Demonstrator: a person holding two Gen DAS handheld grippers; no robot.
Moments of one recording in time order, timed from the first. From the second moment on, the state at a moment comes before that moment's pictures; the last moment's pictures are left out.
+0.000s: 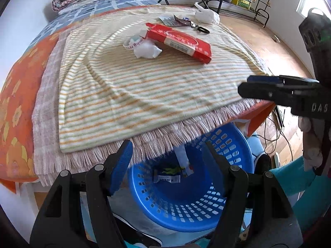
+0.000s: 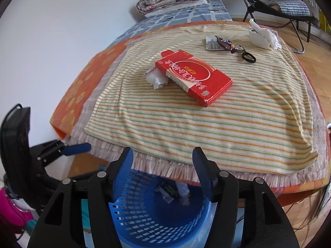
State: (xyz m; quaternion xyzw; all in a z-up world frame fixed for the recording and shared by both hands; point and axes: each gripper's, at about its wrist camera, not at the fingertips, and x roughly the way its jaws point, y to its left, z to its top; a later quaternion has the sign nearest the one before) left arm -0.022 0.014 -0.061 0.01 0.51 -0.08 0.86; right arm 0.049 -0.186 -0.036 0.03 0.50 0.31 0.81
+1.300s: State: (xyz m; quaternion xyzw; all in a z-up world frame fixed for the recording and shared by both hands) left arm 0.126 0.086 -0.047 -0.09 0.51 -0.02 0.85; right arm 0.135 -0.132 -0.059 -0.18 0.47 0.29 0.81
